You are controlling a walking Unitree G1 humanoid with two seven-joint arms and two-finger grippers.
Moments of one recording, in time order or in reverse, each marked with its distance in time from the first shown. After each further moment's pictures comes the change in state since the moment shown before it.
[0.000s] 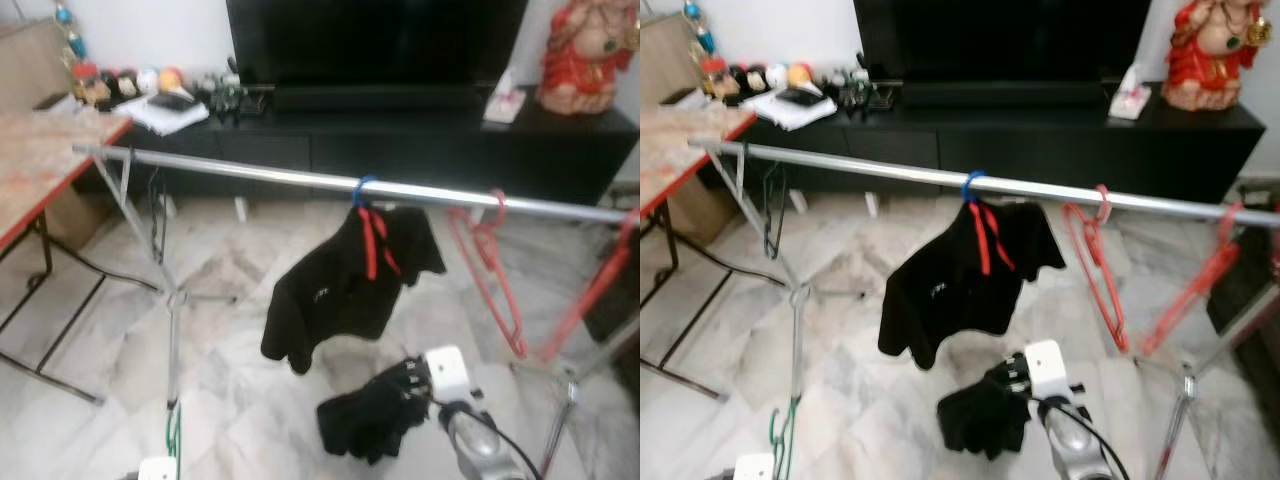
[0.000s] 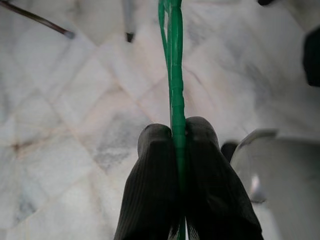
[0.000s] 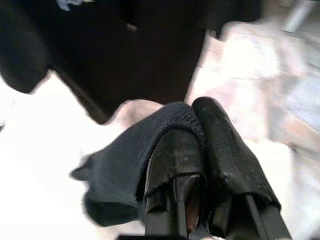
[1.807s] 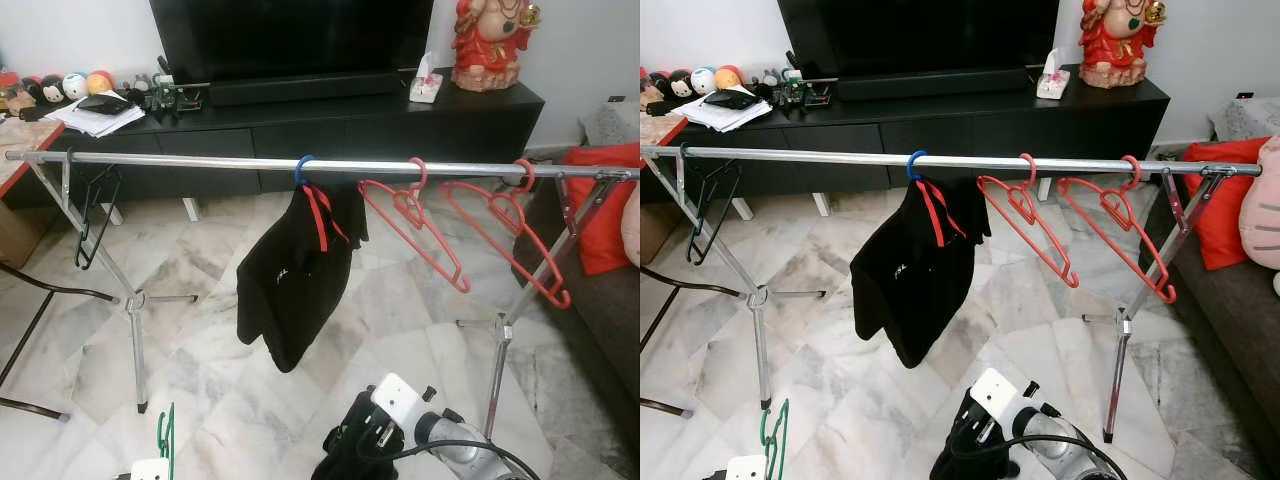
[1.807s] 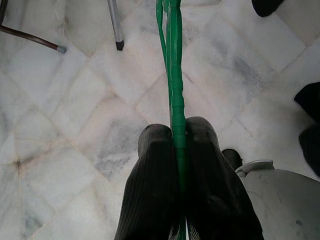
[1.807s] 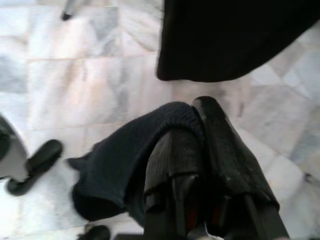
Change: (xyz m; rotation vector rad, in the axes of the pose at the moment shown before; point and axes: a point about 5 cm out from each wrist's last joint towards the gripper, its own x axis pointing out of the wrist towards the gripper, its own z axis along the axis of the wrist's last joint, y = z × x) left arm 0.003 0.010 0.008 -0.009 -0.036 0.034; right arm -0.002 0.037 -0.004 -0.475 0.043 0.427
